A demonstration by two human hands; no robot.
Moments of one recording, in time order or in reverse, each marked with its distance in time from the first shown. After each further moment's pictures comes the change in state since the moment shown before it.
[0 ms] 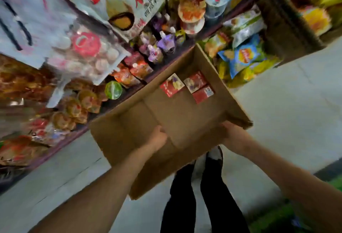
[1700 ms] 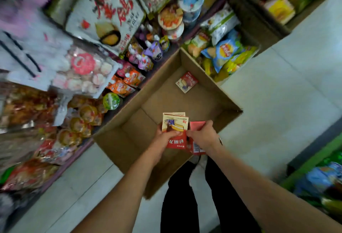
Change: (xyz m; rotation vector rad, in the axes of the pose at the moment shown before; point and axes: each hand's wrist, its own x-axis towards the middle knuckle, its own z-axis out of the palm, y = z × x) left_hand -0.055 0.010 0.004 -0.624 -0.123 0.001; right_hand -0.021 -0.068 0.062 0.685 0.191 0.396
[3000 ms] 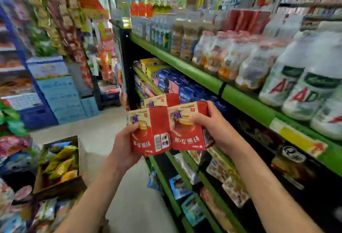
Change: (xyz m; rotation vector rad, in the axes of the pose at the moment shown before) left_hand -0.715 -0.079 0.118 0.406 -1.596 0.456; right_hand -0.842 0.316 -0.166 1.101 1.104 -0.767
